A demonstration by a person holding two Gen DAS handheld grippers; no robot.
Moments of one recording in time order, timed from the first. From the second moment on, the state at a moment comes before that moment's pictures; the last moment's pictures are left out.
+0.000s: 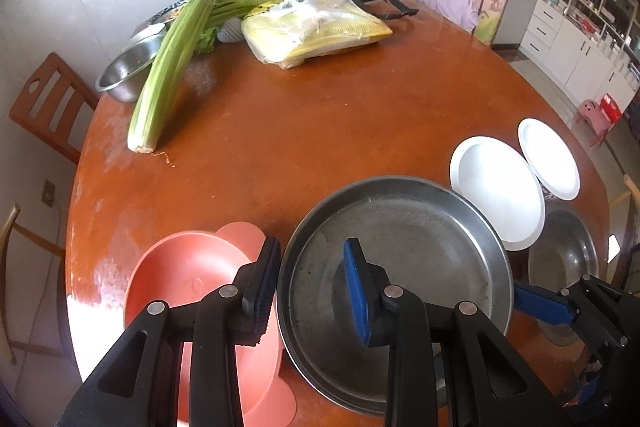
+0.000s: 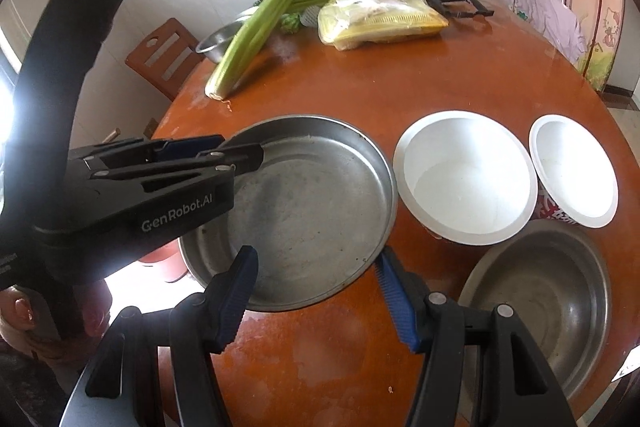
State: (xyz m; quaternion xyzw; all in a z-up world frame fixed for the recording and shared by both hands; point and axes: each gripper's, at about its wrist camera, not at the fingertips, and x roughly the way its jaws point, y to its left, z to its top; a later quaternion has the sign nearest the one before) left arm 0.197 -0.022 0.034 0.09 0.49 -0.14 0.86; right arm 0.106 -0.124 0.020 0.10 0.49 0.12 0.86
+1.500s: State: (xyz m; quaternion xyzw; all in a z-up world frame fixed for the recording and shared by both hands) left arm 0.169 0.124 0.071 -0.01 0.43 -0.01 0.90; right arm 0.132 0.007 0.068 -0.03 0.42 0.24 0.87
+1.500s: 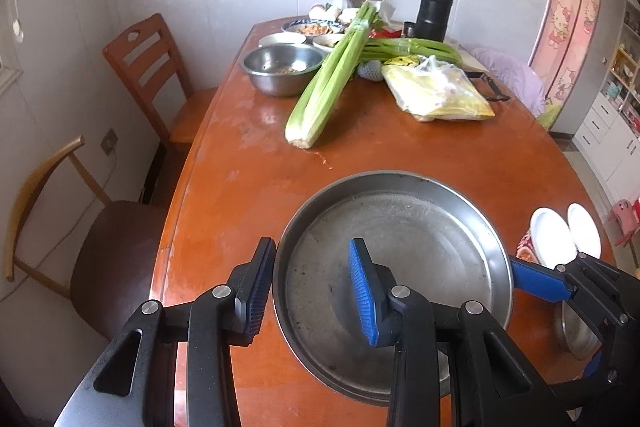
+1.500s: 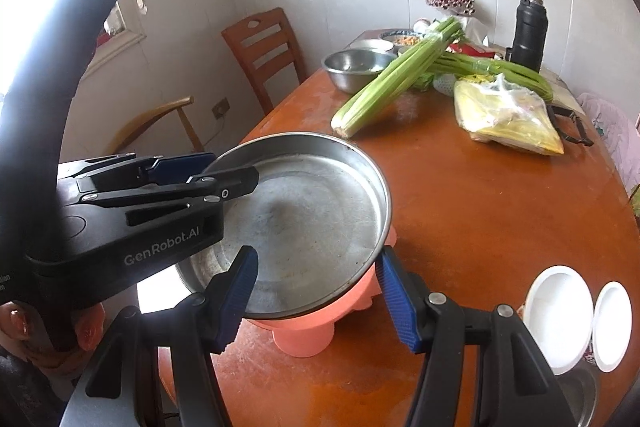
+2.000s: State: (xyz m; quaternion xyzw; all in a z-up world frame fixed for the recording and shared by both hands) left arm 0.191 0.137 0.035 -0.02 0.46 0.00 0.89; right arm 0.149 0.027 0.036 -0.05 0.45 0.25 0.85
